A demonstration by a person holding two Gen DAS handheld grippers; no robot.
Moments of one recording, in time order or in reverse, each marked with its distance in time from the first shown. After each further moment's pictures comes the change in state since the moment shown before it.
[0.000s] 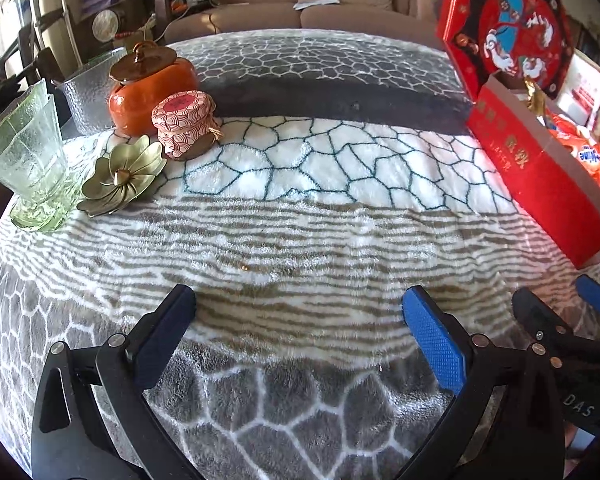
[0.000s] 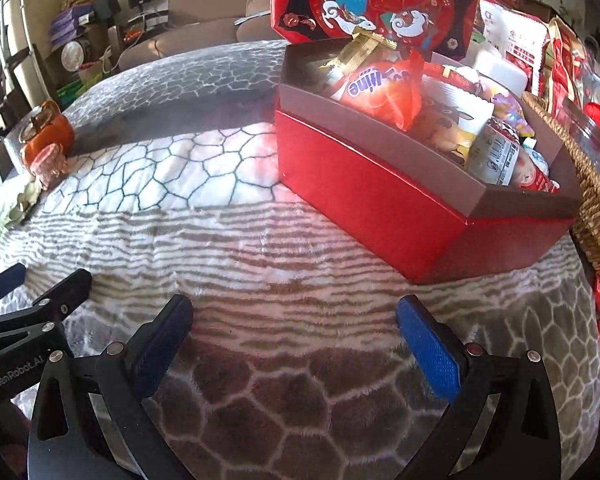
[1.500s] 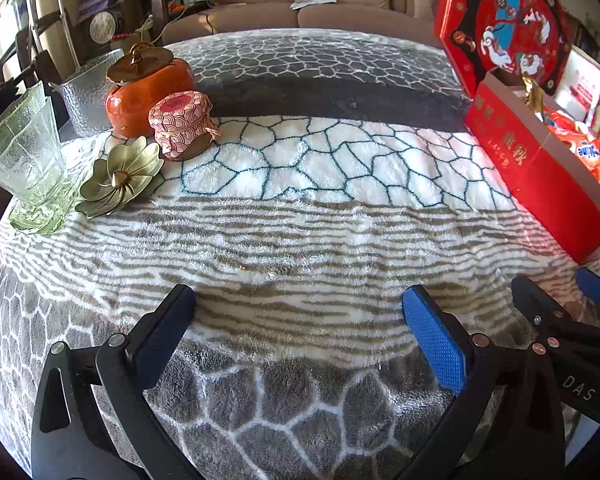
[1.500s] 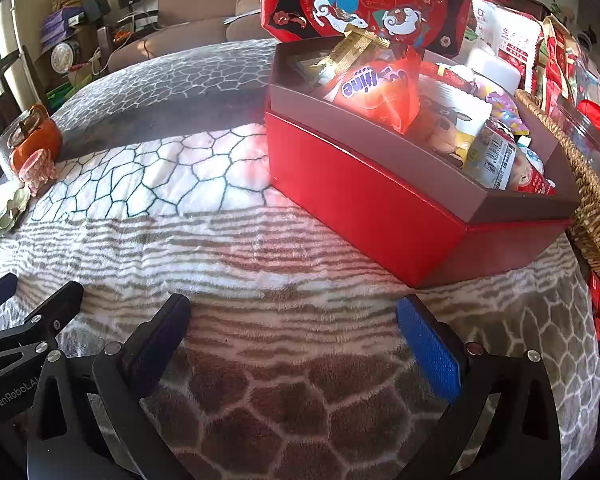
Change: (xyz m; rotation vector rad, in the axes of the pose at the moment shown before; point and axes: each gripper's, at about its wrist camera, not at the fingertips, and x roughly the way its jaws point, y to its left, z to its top) left arm 0.002 0.000 0.001 0.011 0.002 -0.004; right arm 0.004 -0.002 0.004 0.022 0.004 -0.024
